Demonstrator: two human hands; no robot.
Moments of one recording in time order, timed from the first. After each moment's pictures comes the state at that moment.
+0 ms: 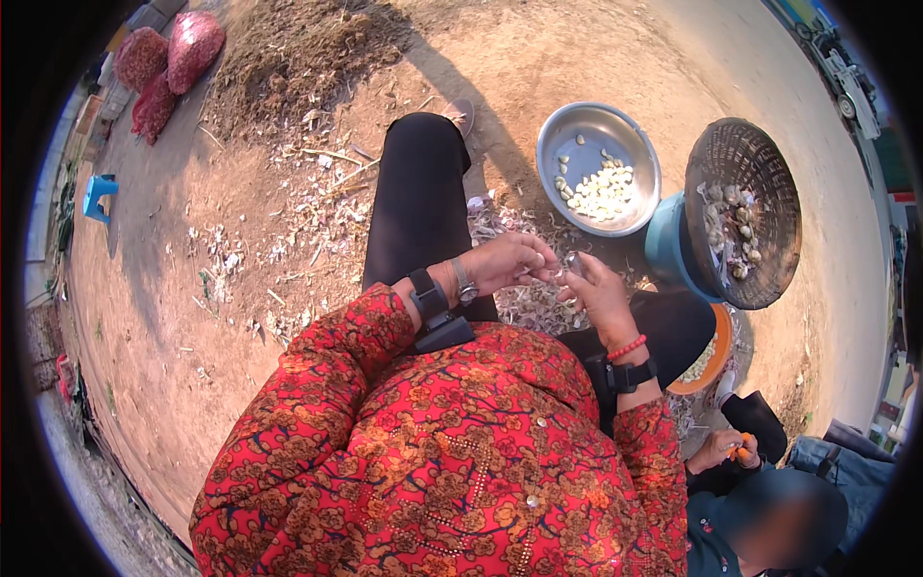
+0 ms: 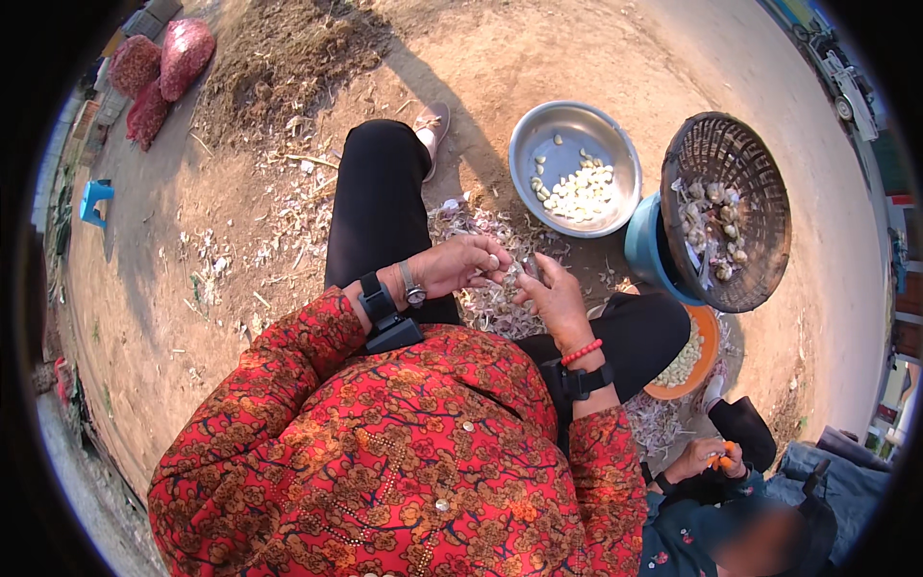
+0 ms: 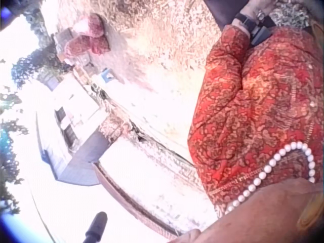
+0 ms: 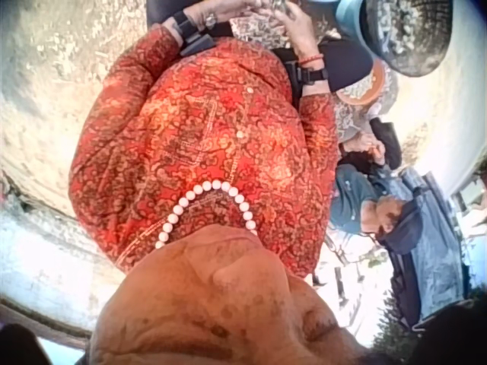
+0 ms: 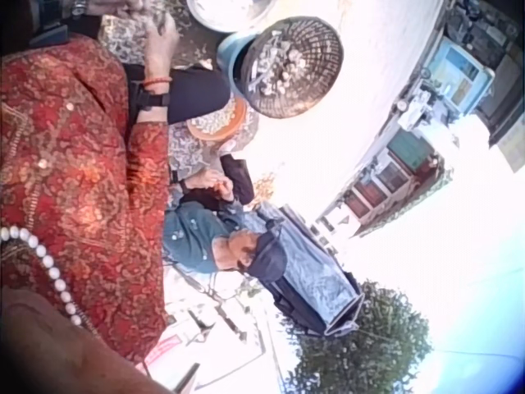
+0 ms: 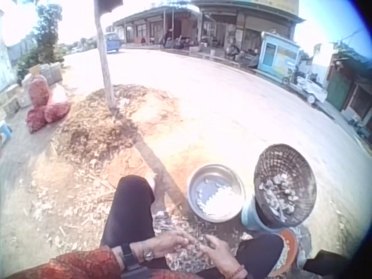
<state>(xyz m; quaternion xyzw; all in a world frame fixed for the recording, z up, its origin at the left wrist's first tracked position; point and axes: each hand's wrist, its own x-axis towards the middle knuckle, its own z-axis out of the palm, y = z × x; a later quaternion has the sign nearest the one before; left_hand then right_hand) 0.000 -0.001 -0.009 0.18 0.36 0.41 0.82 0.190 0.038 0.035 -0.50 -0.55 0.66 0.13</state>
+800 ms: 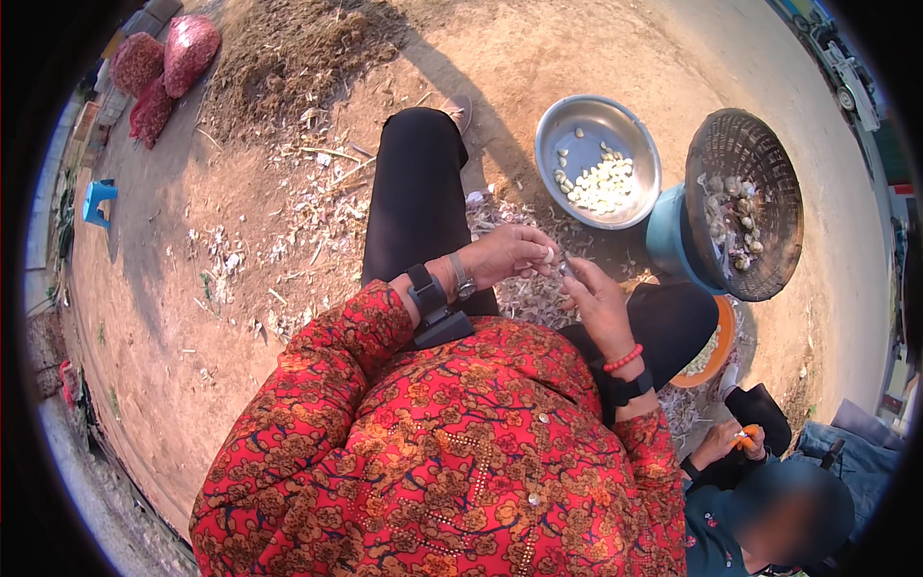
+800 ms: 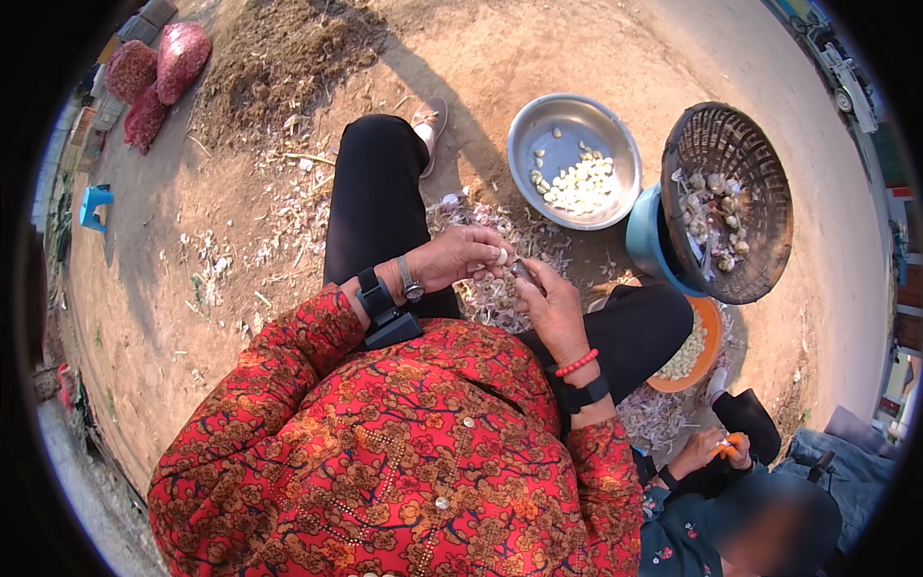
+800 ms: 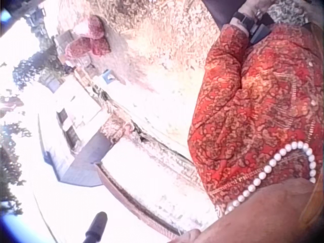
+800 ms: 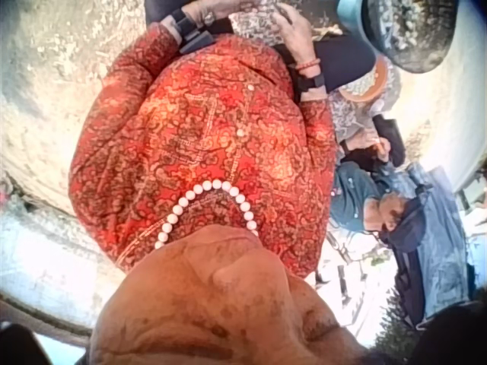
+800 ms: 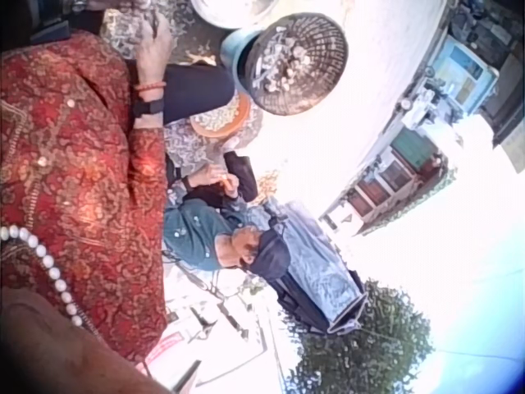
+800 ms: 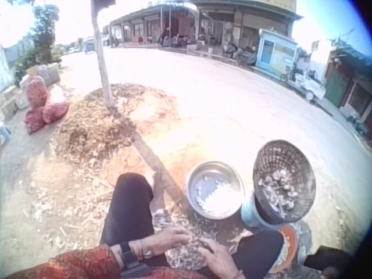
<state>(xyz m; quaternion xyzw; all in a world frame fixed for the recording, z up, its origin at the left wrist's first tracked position) 0.001 -0.002 -0.006 0.24 0.36 0.43 0.80 0.193 0.014 0.041 -0.46 -0.59 0.63 0.20</state>
